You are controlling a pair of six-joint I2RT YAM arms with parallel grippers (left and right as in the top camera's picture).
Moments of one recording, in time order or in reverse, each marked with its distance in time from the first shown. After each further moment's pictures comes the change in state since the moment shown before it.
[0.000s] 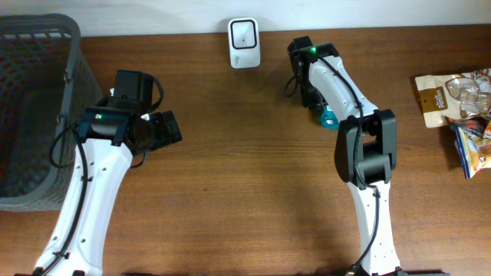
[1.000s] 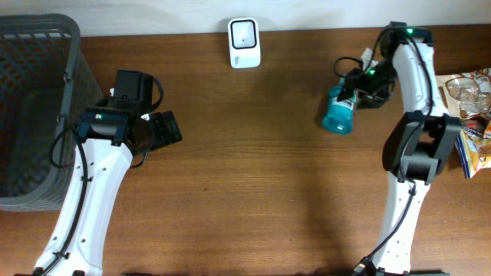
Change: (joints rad) left arm 0.000 0.000 0.000 0.000 0.000 0.000; right arm -0.395 0.000 0.145 -0.221 -0.847 -0.169
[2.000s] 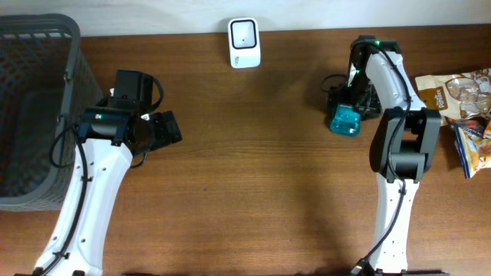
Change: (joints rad) left arm 0.000 0.000 0.000 0.000 0.000 0.000; right arm 0.109 0.000 -0.176 0.171 0.349 0.146
